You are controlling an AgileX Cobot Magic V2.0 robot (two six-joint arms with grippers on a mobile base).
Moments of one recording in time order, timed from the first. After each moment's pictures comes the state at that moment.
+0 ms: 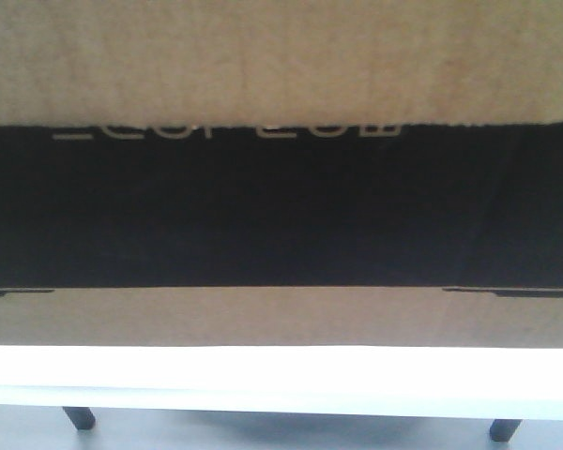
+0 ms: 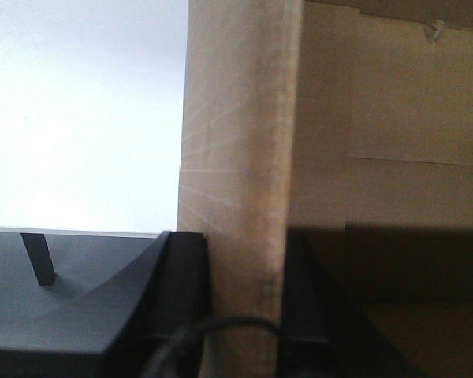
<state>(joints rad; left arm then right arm) -0.29 0.66 -1.21 0.00 1.26 -0.20 0.02 0.66 -1.16 0.23 1.25 0.08</state>
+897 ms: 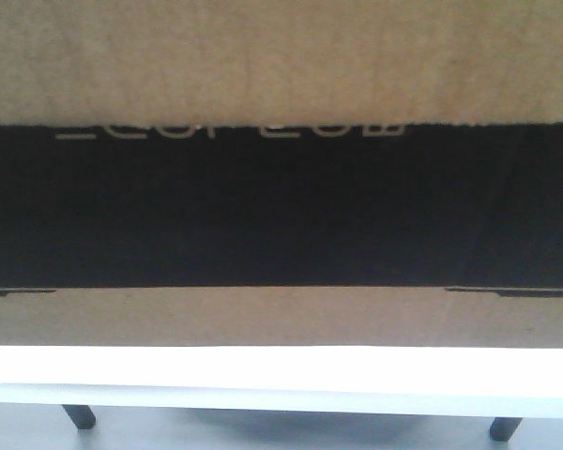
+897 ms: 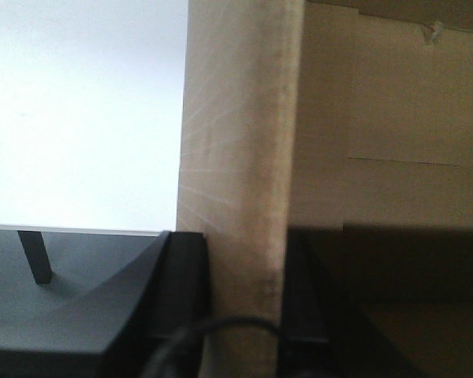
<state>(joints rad) -0.29 0.66 -1.21 -0.01 1.26 -0.20 0.02 0.66 -1.16 0.23 1.25 0.08</state>
